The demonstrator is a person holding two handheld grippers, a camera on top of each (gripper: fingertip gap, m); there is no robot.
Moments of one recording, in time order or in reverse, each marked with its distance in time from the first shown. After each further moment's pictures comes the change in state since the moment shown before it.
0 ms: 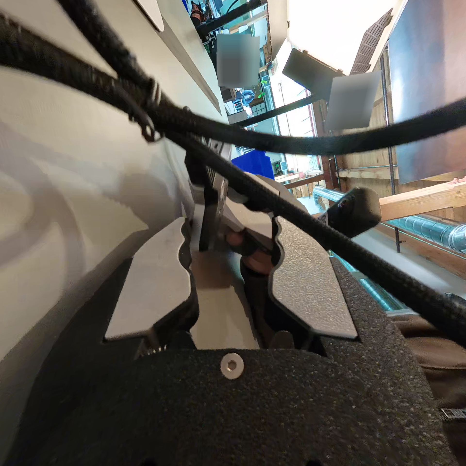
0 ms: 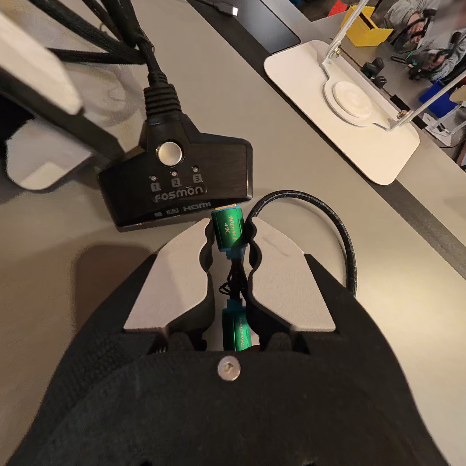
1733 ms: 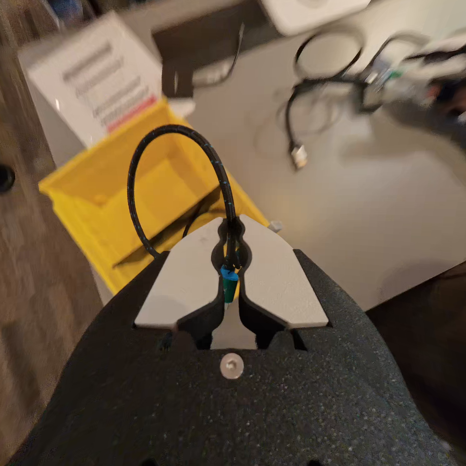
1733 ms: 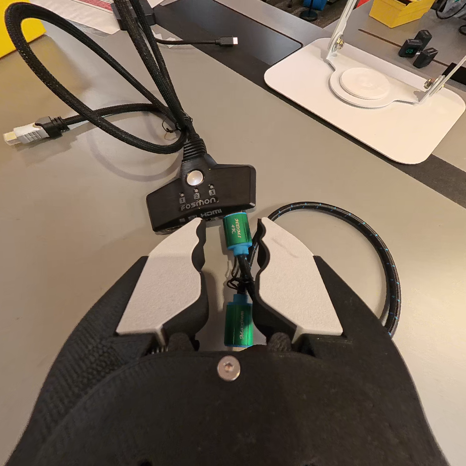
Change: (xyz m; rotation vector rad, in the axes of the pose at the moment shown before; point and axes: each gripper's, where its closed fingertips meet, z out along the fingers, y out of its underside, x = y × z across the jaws) left arm 0.138 -0.030 -0.389 -0.157 -1.050 0.756; right arm 0.005 -0.003 -0.011 0.077 -0.152 0.218
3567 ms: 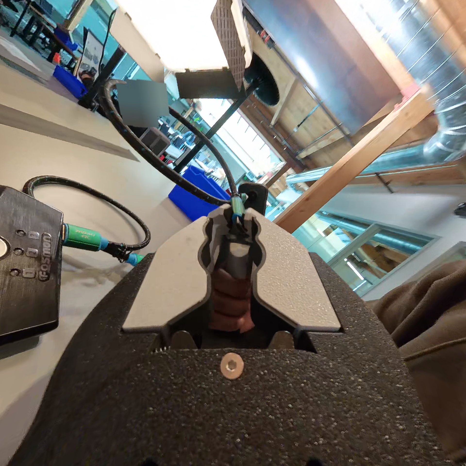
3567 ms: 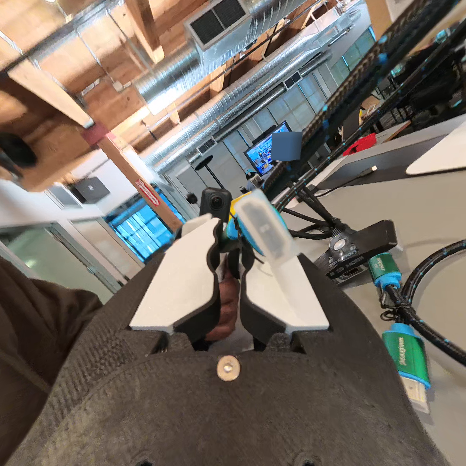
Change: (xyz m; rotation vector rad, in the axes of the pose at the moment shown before) left arm 0.346 -0.130 0.244 0.584 1.178 -0.419; right arm -0.053 -0.058 -0.096 0.665 -0.683 0.589
